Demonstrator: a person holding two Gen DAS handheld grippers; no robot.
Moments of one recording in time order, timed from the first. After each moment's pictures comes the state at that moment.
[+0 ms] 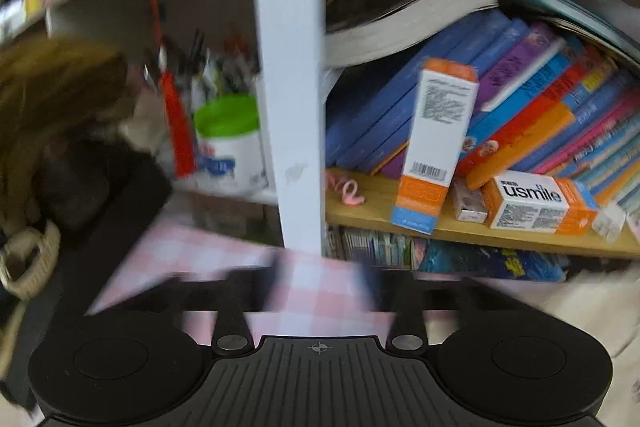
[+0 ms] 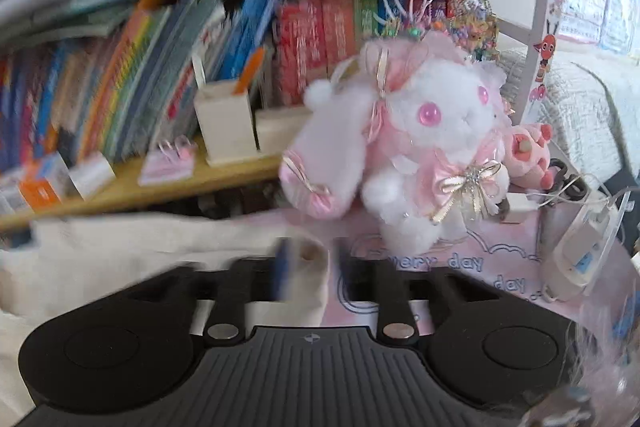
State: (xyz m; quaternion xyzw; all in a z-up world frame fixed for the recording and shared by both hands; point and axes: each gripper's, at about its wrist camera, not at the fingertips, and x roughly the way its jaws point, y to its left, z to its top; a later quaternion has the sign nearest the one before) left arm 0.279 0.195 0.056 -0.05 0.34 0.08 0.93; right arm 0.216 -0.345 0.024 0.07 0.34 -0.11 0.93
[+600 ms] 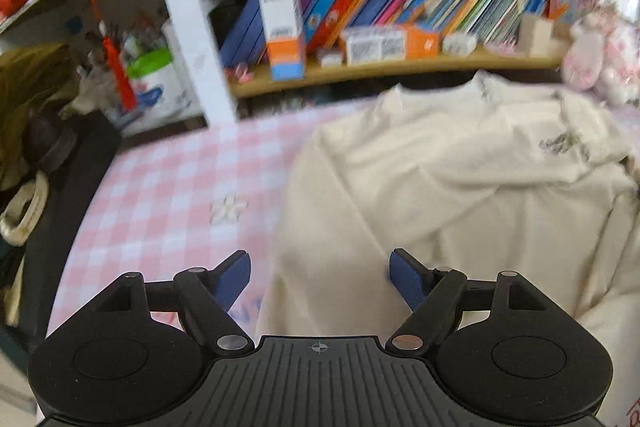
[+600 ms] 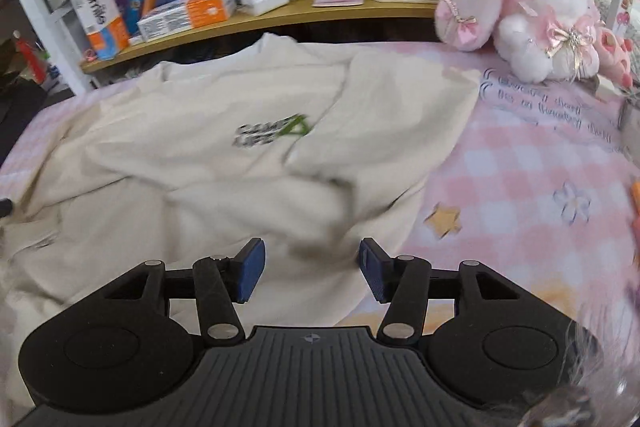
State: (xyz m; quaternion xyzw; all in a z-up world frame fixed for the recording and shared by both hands) left arm 0.116 0.142 0.029 0.07 0.41 -0.04 0.91; right arm 0.084 -0.240 -0.012 0.08 0.45 0.07 0.89
